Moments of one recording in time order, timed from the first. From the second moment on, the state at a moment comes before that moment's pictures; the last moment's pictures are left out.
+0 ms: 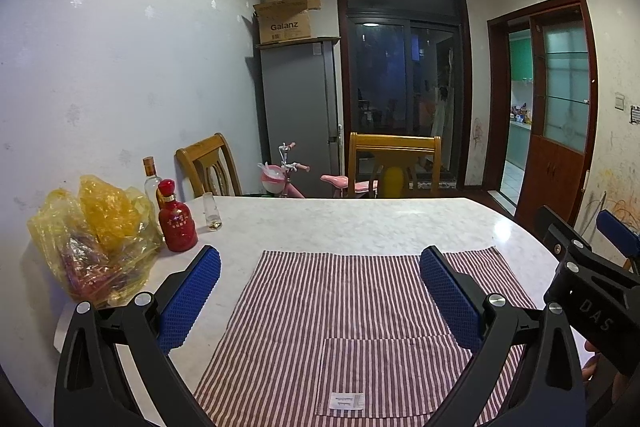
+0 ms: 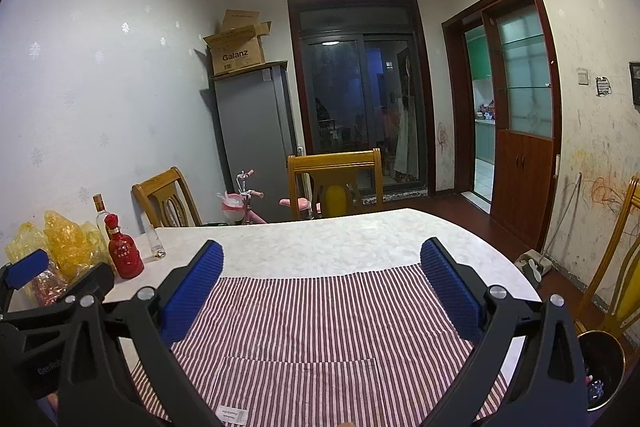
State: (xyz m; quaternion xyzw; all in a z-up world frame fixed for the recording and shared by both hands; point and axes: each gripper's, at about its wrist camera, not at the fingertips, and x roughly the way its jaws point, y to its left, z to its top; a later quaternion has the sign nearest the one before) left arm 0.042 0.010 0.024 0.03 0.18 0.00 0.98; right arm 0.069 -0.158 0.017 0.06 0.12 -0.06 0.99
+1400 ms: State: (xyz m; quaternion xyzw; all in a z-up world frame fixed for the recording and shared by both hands) left arm 0.050 0.018 0.018 0.00 0.18 0.00 0.98; right arm 0.070 -0.158 0.012 0.06 0.12 -0.06 0.99
